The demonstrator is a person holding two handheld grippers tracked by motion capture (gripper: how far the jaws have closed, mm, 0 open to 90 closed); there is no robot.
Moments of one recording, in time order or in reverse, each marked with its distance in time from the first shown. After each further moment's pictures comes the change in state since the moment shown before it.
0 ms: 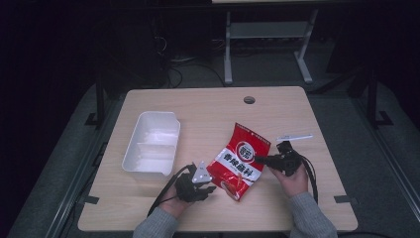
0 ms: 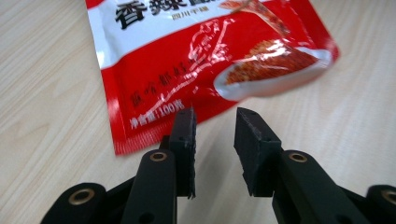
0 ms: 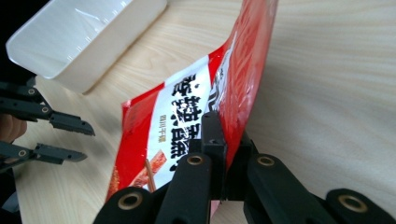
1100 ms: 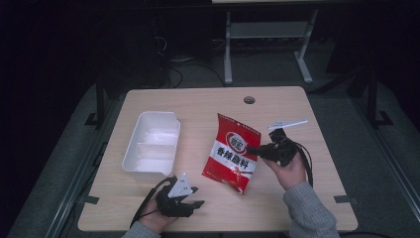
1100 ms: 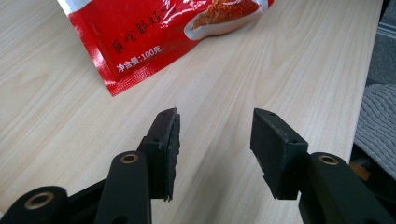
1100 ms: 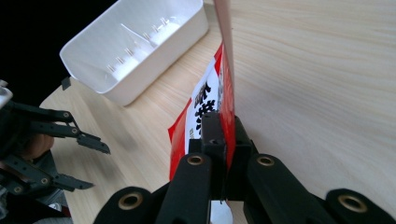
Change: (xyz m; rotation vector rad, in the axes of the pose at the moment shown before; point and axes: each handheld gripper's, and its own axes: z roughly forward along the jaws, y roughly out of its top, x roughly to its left) left arm -0.010 -0.040 -0.038 -0.052 -0.041 -0.028; right arm 0.049 0.046 -0.014 0.020 0.033 -0.100
